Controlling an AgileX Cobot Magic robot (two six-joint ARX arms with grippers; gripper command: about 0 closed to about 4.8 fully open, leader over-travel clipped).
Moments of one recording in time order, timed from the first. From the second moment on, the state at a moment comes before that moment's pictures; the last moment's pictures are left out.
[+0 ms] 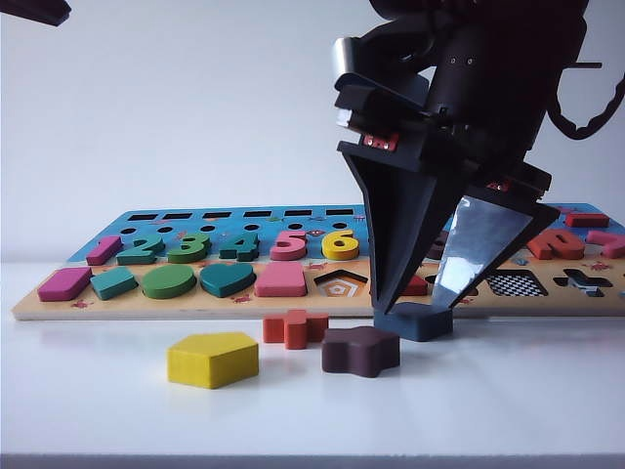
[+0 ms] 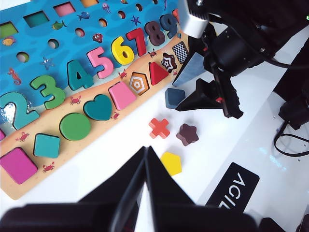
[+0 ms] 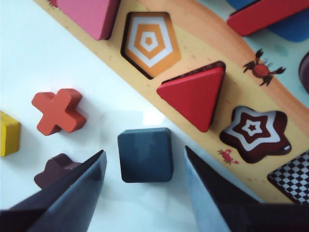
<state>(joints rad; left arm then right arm) -0.40 0.71 0.81 -0.80 0.59 0.03 0.79 1.48 0.99 -0.72 -0.11 0.15</state>
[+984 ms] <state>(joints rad) -0.40 0.71 0.81 -0.80 0.59 0.03 0.80 1.49 0.99 -0.73 -0.08 0.15</state>
